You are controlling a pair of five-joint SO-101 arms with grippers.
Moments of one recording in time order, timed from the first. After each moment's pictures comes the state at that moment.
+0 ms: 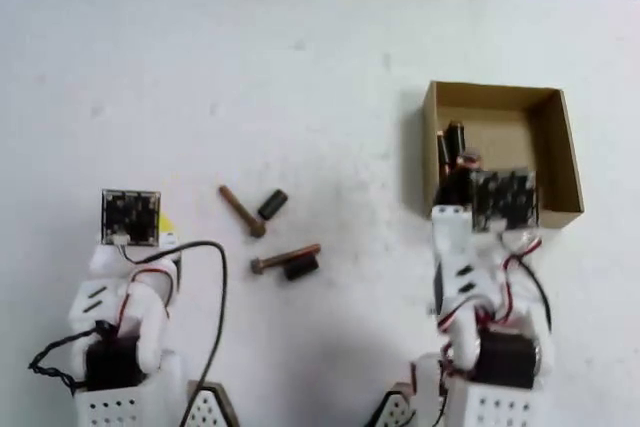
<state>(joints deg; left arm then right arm) -12.9 -103.4 88.8 57.1 -7.5 3.7 -82.2 62.0 52.4 13.0</state>
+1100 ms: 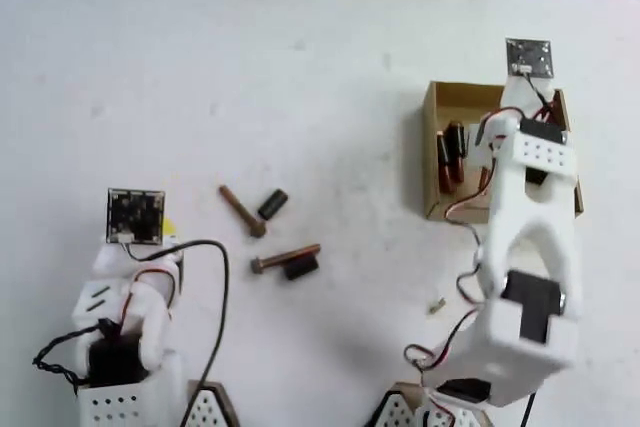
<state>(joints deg) -12.9 -103.3 90.6 57.1 -7.7 13.9 10.0 11.2 48.6 13.2</state>
